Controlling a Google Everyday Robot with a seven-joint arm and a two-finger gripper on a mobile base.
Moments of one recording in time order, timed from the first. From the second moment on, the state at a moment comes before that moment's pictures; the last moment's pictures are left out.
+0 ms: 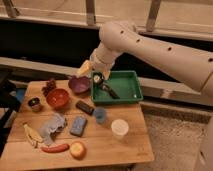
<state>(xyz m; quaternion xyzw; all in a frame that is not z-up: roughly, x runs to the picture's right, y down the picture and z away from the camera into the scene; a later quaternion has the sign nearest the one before) -0.046 -0.065 0.654 -0.31 0.00 0.67 0.68</state>
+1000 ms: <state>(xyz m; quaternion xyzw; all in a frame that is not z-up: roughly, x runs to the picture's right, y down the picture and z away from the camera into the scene) -0.182 -0.040 0.700 -0.32 -0.03 0.61 0.73</state>
